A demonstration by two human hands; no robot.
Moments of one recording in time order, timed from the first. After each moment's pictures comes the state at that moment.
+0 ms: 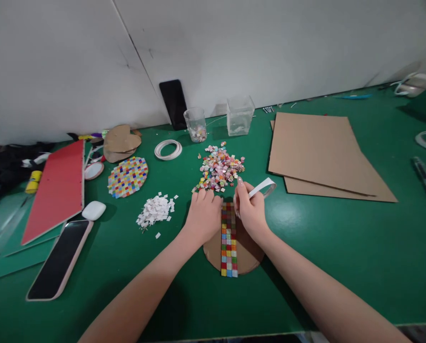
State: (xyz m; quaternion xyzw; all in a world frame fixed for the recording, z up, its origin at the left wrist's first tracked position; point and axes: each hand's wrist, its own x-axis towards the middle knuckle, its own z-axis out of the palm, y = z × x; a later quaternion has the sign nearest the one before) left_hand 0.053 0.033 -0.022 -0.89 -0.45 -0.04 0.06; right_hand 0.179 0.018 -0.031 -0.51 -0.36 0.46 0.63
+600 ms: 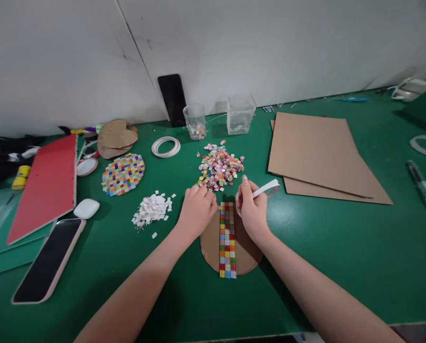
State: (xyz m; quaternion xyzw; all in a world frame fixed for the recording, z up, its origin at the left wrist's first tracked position) left_hand 0.046 0.047 -0.031 -0.88 -0.46 -0.09 0.05; right_hand 0.178 0.020 -0.027 -0.53 -0.32 0.44 0.66
